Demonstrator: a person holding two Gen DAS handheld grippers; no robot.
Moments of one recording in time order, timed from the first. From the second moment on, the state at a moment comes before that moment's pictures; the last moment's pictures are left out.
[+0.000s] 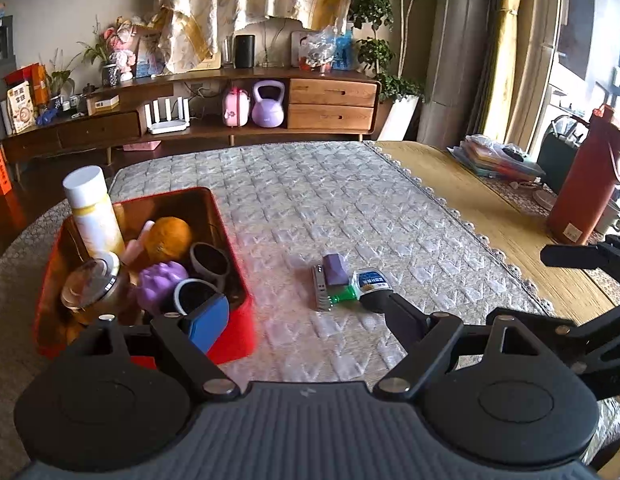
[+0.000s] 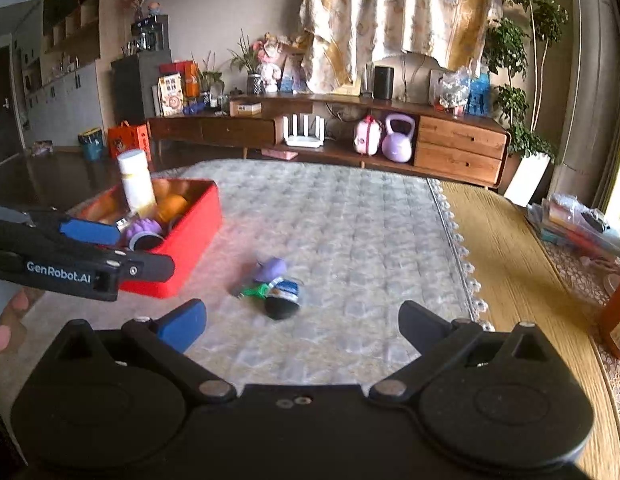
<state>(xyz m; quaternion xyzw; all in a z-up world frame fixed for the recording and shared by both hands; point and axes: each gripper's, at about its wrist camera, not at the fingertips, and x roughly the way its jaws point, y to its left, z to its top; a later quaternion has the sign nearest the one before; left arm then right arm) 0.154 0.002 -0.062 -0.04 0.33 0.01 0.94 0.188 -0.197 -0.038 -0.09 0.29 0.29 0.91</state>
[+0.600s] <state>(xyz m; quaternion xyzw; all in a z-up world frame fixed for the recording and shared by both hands) 0.265 -0.017 -0.078 -0.05 0.41 -0.01 0.91 0.224 -0.156 -0.081 -0.11 0.31 0.32 0.89</state>
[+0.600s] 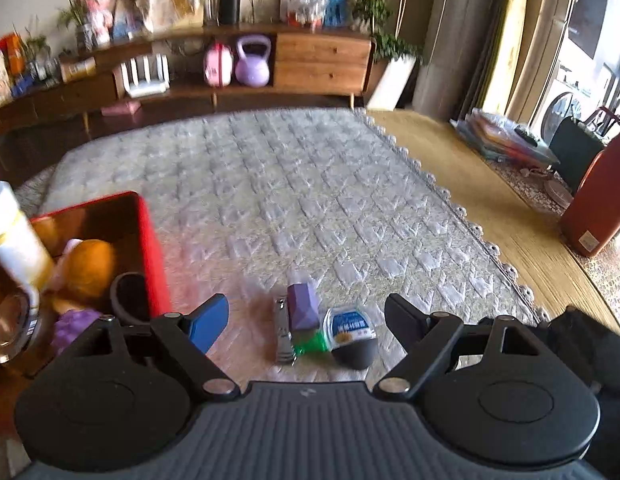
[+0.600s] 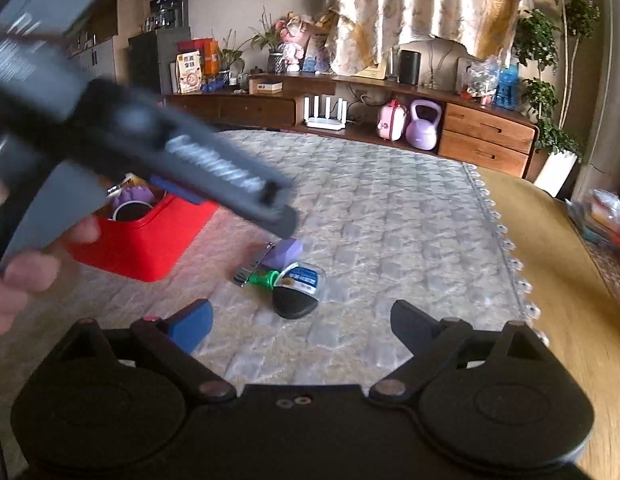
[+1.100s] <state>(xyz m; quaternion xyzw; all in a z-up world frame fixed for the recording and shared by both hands) 0.324 -0.003 -0.110 -0.05 0.46 0.01 0.89 0.253 -0.133 -0.103 -0.09 0.34 0.31 0.88</state>
